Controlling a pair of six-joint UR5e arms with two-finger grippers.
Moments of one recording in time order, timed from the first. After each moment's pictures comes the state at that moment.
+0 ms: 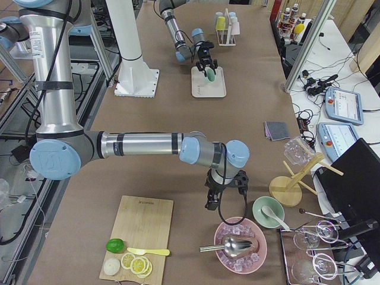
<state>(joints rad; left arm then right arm) -0.47 -2.25 -1.06 -3.34 -1.66 -0.39 1.48 -1.52 1.57 -1.82 2.27 -0.08</state>
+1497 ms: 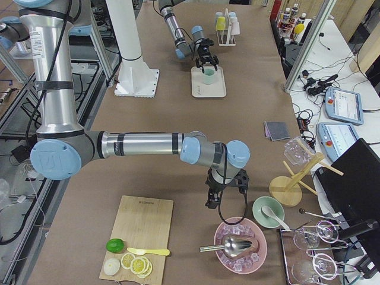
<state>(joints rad) -0.48 -2.18 -1.17 -3.29 -1.66 -0.38 1.48 -1.52 1.56 -1.82 2.29 -0.08</state>
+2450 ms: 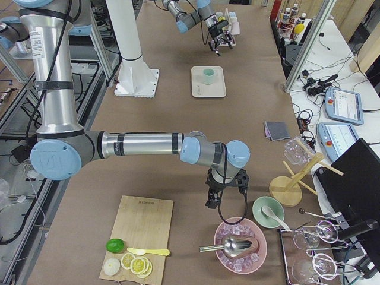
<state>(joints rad) -0.65 -2.16 -1.77 -2.02 -1.55 -0.20 1.48 -1.52 1.56 -1.81 2.29 -0.08</state>
